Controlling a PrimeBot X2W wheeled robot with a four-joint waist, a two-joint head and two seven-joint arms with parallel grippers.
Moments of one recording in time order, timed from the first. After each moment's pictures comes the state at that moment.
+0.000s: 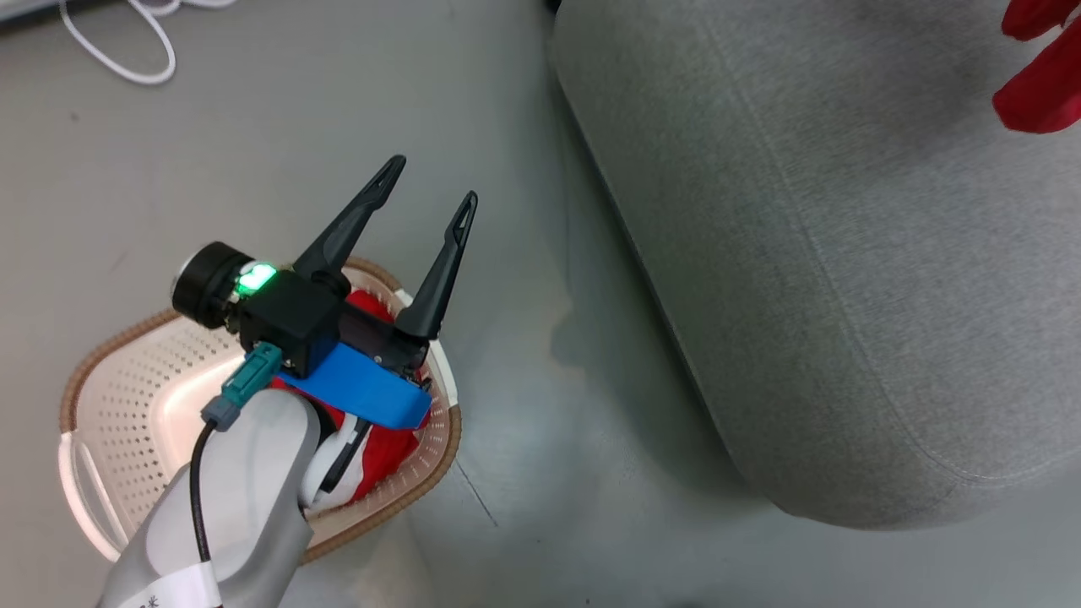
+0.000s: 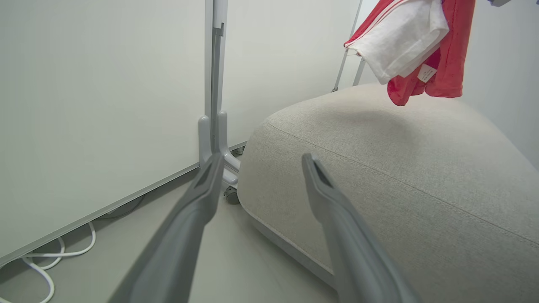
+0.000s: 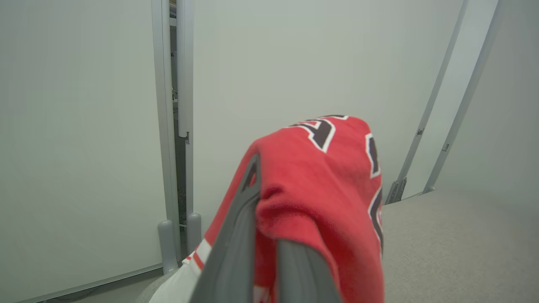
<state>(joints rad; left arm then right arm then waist) -0.54 0.30 -0.52 0.22 -0.33 -0.13 -0.26 -1.12 -0.32 -0.18 0.64 0.21 0.13 -0.13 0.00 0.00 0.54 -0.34</state>
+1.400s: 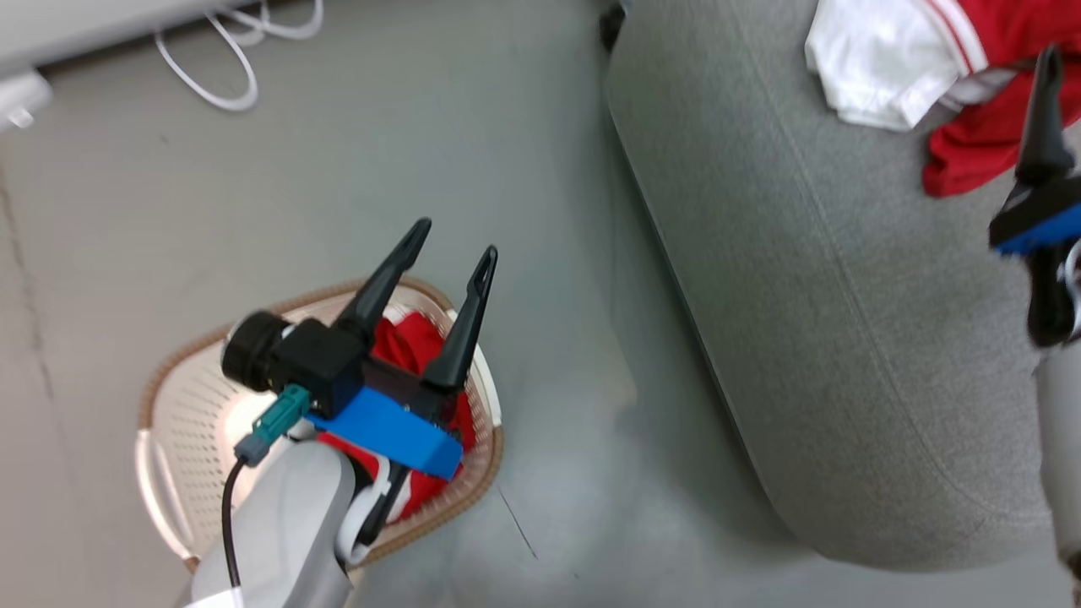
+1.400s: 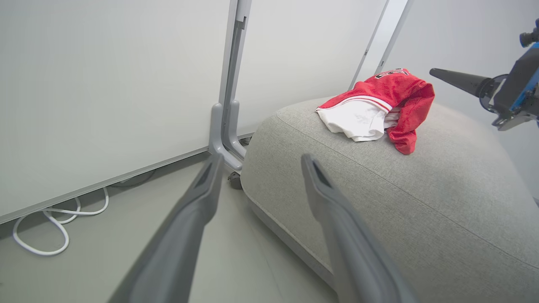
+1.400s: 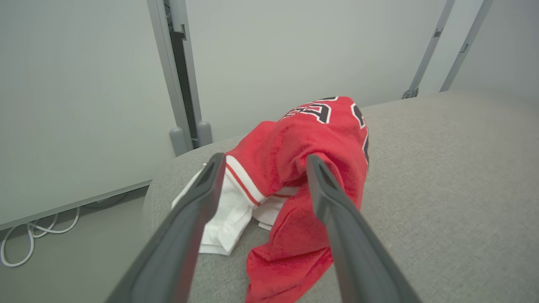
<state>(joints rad) -0.45 0.23 -0.52 0.23 -0.40 -0.13 -0.26 -0.85 -0.25 -0.22 0.82 0.17 0.13 -0.26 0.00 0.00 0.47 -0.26</state>
